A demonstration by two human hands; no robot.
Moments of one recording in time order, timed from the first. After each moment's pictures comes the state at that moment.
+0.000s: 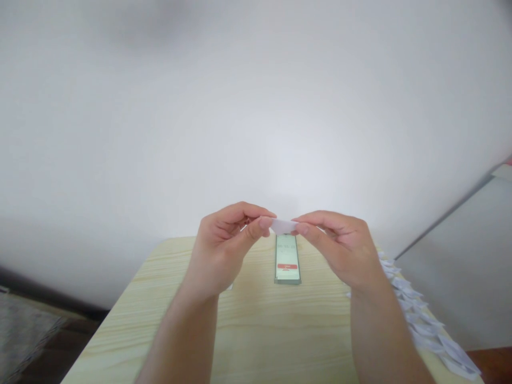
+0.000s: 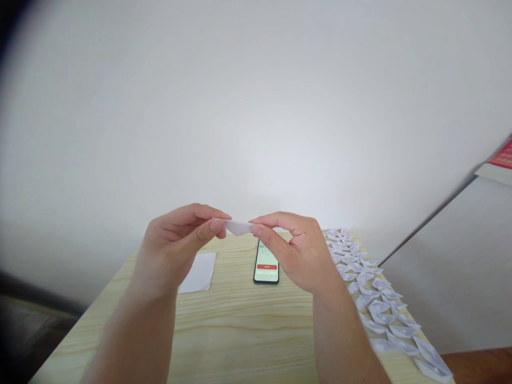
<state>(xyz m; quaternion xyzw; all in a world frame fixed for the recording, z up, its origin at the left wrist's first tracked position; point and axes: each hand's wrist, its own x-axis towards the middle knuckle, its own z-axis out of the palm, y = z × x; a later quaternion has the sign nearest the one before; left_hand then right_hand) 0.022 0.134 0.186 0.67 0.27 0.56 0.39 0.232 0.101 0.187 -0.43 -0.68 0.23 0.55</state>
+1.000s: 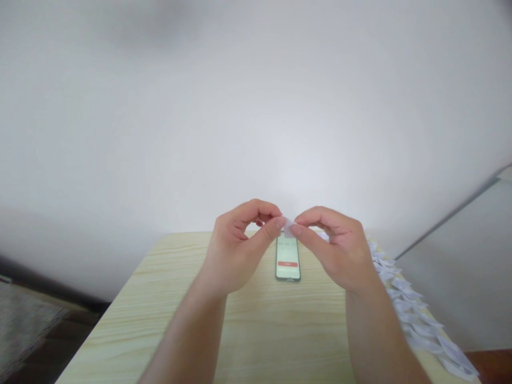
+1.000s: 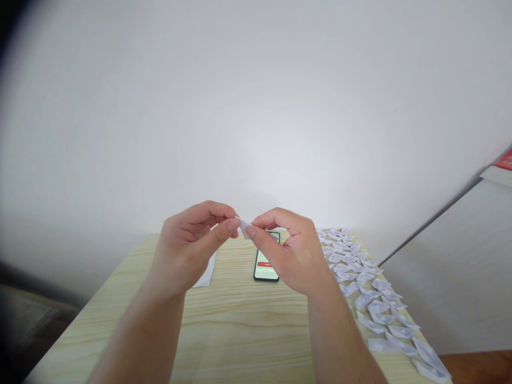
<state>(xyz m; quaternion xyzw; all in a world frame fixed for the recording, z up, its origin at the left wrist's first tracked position) 0.032 0.131 0.186 0.68 0.31 0.55 0.36 0.217 0.100 0.190 -0.43 -0.68 0.22 0.55</state>
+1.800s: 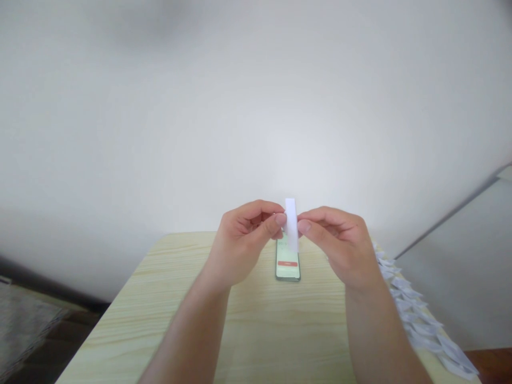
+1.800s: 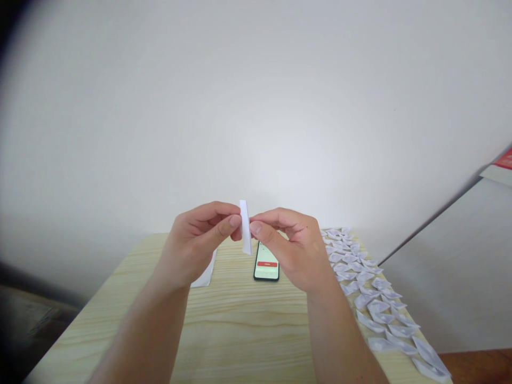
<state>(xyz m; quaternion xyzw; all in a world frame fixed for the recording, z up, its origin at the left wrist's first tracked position) 0.033 0.140 0.181 0.65 0.27 0.53 0.47 0.220 0.103 0.190 -0.37 -0.65 0.34 0.57</state>
